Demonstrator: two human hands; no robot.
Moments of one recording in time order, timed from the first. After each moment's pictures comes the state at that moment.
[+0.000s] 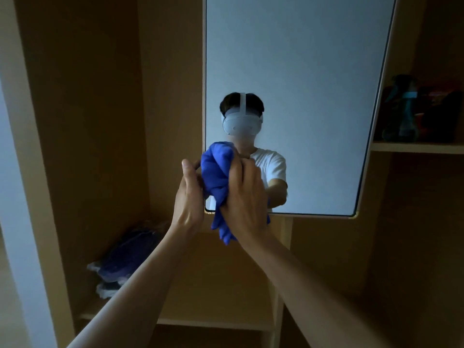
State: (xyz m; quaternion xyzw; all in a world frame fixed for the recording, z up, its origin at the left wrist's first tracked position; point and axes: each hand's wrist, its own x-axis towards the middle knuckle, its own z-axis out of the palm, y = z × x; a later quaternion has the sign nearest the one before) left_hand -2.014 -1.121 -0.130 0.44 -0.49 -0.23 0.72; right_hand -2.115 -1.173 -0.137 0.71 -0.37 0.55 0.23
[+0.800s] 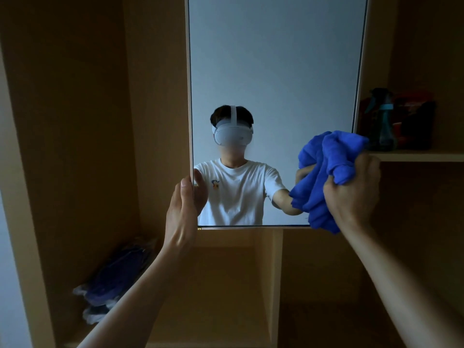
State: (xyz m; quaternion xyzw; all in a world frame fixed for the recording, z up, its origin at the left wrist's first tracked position) left_hand -2.037 -1.099 -0.116 0.47 -0.51 -0.18 0.70; right_hand -2.318 -1.219 -0.097 0.51 -0.51 0.65 0.25
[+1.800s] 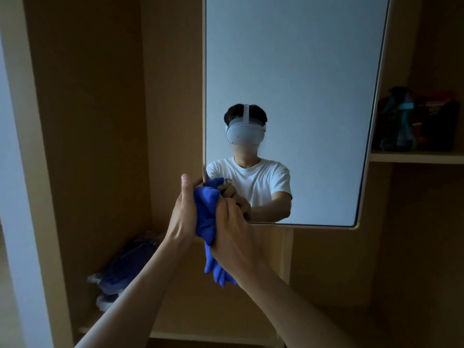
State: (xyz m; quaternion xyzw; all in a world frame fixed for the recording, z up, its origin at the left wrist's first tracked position) left_hand -2.011 -1.117 -0.130 0.35 -0.47 -0.33 0.74; right_hand -2.120 -1.132 -0.168 0.83 -0.36 0.41 0.11
